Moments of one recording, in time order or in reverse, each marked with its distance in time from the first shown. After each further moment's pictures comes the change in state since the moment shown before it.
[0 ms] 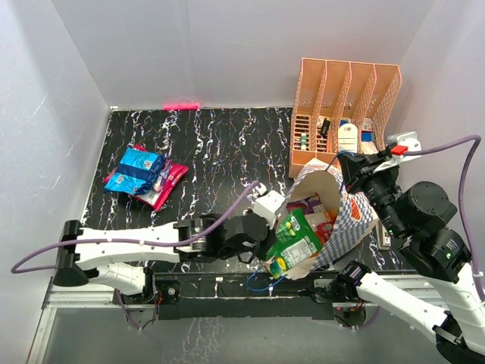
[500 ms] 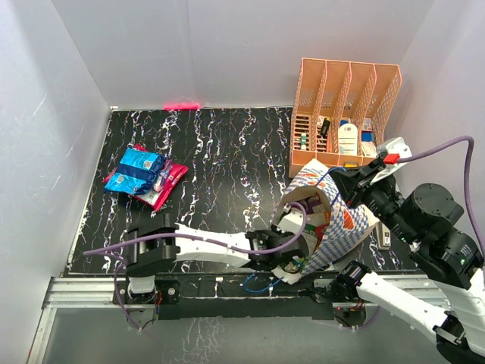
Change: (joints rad) left arm 0.001 0.520 0.035 0.142 -0.215 -0.159; right arm 0.000 0.008 0.085 -0.189 -0.209 0.001
